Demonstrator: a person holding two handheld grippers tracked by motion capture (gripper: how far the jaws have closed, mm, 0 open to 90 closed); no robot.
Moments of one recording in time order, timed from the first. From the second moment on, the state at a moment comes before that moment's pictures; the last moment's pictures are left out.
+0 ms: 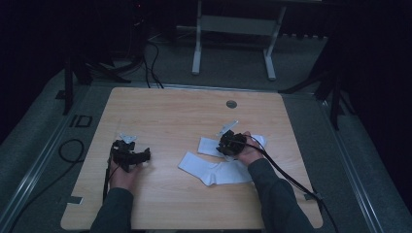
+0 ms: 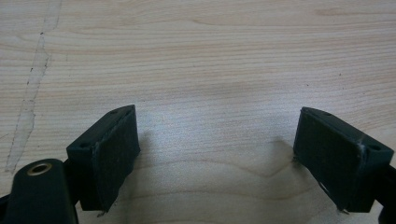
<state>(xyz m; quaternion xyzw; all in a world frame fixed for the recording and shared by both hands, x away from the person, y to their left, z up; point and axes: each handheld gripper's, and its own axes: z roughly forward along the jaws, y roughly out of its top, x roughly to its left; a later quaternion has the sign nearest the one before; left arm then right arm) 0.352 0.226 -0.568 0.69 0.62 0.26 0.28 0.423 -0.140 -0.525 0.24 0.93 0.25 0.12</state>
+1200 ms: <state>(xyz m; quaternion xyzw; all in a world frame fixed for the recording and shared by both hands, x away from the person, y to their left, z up) 0.352 0.226 -0.568 0.69 0.62 0.26 0.28 0.449 -0.128 -0.526 0.15 0.96 0.22 0.07</state>
